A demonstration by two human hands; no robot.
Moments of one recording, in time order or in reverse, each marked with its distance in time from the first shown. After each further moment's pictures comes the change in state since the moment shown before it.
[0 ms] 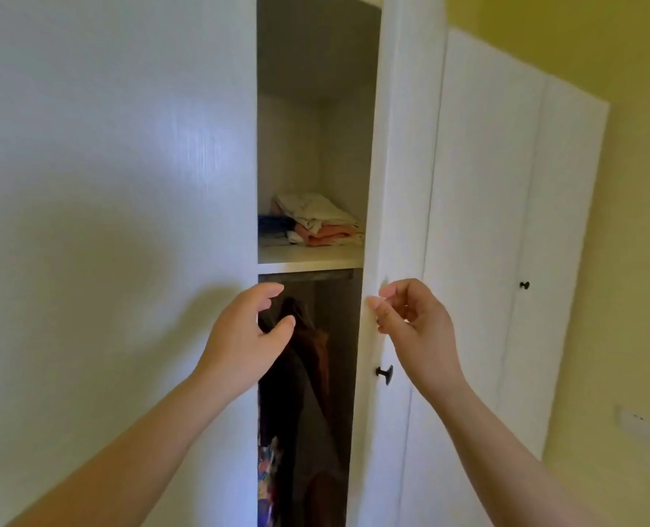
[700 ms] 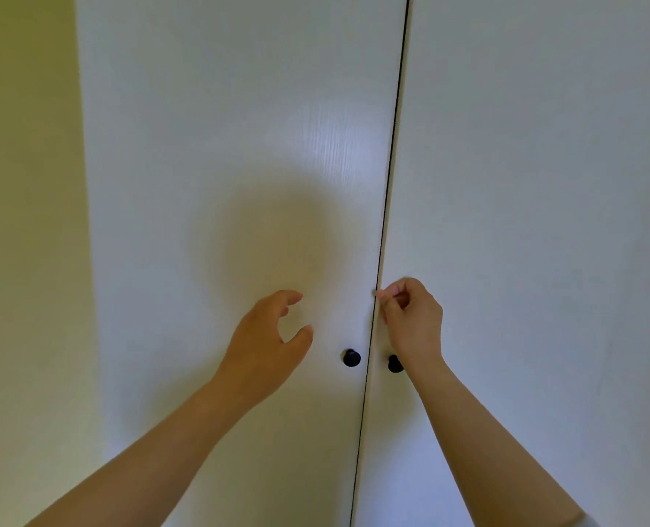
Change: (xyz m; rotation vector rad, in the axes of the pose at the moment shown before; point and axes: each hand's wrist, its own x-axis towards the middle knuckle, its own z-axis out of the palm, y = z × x) left_hand 0.024 -0.078 -0.063 0.245 0.205 -0.168; right_hand 0.089 0.041 0.199 0.218 -0.185 0.066
